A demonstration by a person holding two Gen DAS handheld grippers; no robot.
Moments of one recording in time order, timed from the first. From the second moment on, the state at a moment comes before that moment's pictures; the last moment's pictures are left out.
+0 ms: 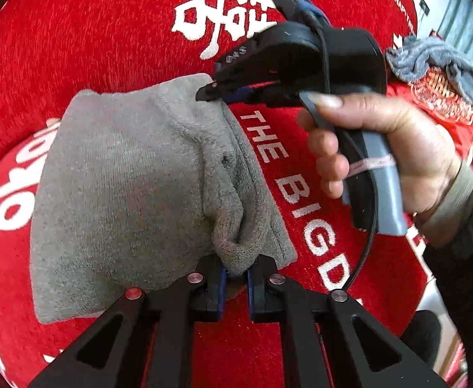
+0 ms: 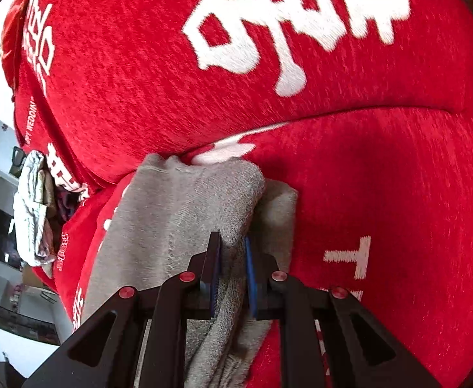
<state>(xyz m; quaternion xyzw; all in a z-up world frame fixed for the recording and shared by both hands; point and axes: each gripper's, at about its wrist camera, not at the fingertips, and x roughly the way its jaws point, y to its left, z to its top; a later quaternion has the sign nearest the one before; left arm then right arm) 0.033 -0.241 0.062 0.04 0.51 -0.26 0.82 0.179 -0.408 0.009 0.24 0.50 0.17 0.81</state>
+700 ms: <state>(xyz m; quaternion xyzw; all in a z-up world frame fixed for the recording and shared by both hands) 0.028 -0.177 0.099 -0.08 0.48 -0.29 0.82 0.116 -0.367 0.079 0.24 0.45 0.27 0.82</state>
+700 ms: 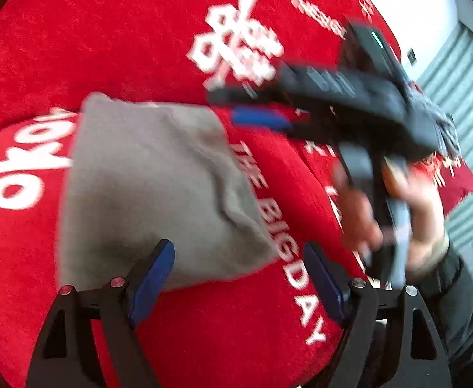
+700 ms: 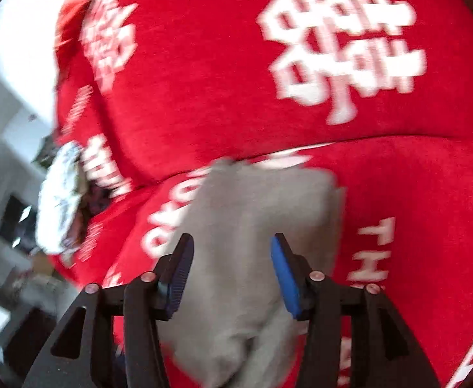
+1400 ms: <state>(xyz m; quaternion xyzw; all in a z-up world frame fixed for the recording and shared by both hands) 0.121 -0.114 0.061 -0.04 0.51 -0.09 0.85 0.050 -0.339 0.062 0.22 0.46 0.28 0.81</state>
